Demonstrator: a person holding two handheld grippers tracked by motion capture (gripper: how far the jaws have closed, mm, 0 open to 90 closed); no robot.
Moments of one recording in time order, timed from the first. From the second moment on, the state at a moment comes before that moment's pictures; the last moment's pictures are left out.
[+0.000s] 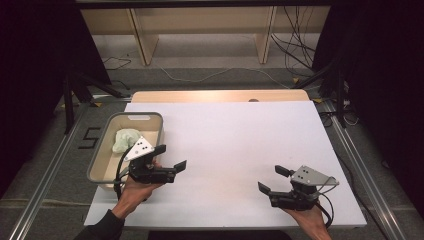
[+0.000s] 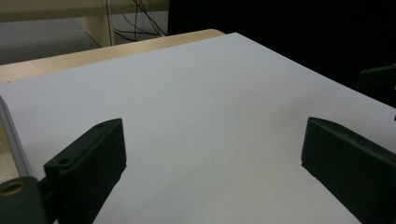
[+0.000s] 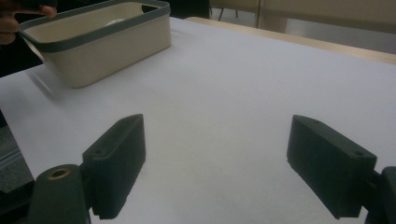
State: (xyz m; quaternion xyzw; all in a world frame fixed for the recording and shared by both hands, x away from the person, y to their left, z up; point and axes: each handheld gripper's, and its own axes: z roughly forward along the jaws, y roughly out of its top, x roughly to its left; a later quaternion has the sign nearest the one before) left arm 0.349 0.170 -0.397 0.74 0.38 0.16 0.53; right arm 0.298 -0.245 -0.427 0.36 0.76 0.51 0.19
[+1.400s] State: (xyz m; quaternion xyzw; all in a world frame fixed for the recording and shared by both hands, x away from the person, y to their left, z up) left arm 0.448 0.185 -0.371 0.72 0.48 0.16 0.47; right arm 0.298 -0.244 -0.428 0.35 0.76 0.51 0.19
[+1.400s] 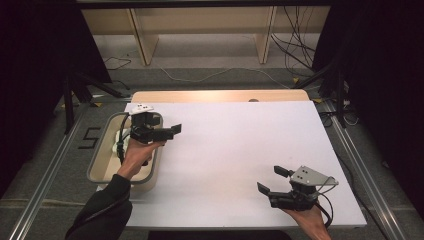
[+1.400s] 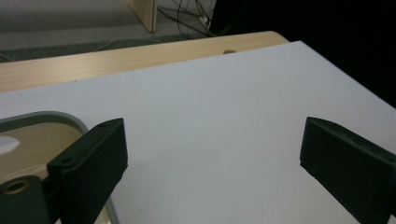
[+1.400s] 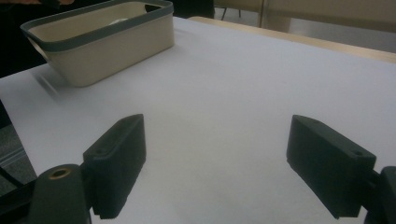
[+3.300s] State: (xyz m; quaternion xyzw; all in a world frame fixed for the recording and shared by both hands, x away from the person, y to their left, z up) left arm 0.502 0.286 -0.437 0.72 0.63 0.19 0.24; right arm 0.299 -0.232 -0.435 0.33 0.79 0.49 0.17
